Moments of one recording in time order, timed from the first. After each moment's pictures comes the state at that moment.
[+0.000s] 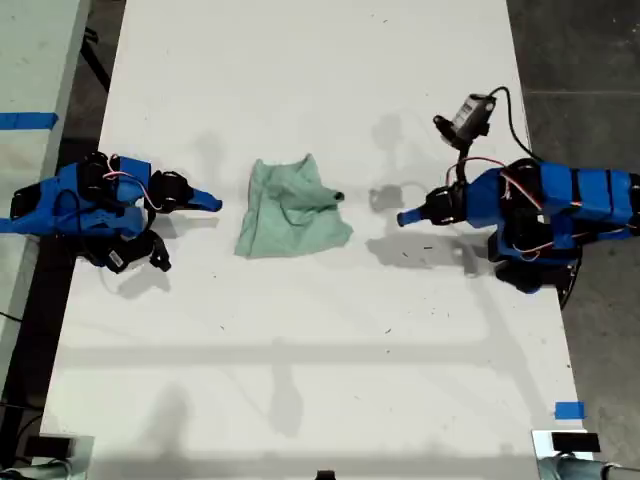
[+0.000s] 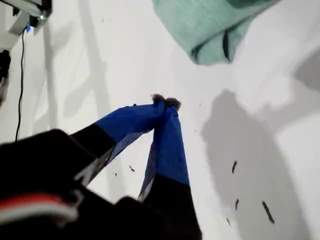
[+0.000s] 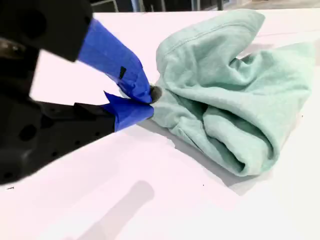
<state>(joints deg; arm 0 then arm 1) -21.3 200.0 182.1 61.2 6.2 10.7 145.5 141.0 42.7 -33.4</state>
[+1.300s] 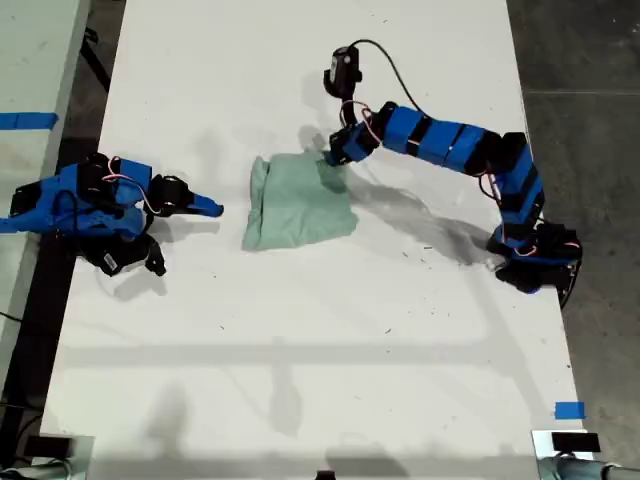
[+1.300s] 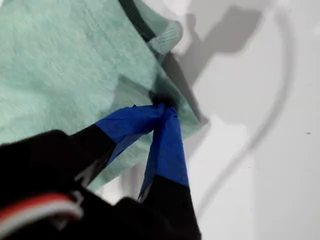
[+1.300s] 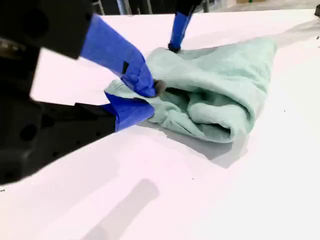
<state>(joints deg) -18.3 200.0 182.1 61.2 6.2 36.5 54.6 60.0 50.6 -62.1</state>
